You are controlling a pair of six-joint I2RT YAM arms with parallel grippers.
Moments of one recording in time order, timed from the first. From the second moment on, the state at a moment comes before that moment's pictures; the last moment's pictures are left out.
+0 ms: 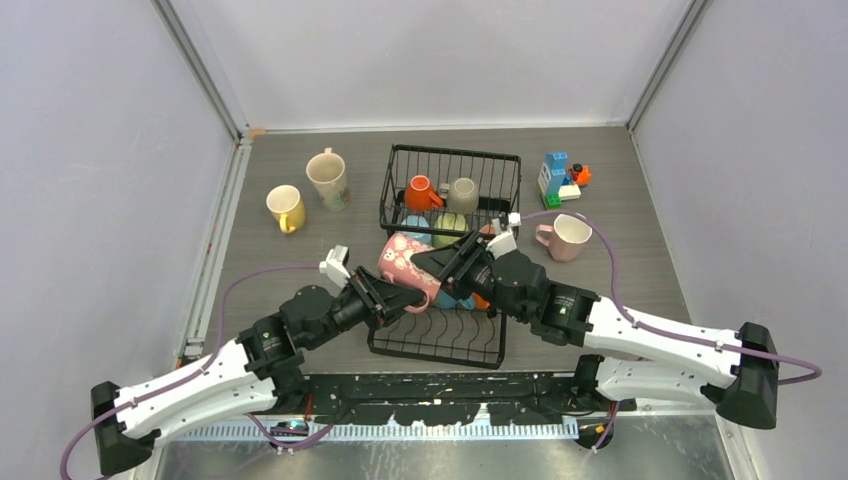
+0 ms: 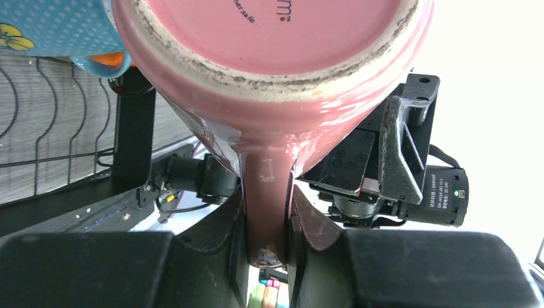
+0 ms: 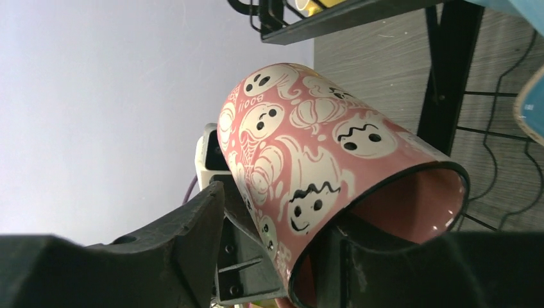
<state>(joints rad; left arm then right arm) -1.06 0.58 0.47 -0.04 -0.11 -1.58 1.12 0.99 0.76 0.02 0.31 1.42</state>
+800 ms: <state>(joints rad) -1.06 0.51 0.51 0.12 -0.07 -1.62 1.12 1.06 0.95 0.03 0.28 1.34</state>
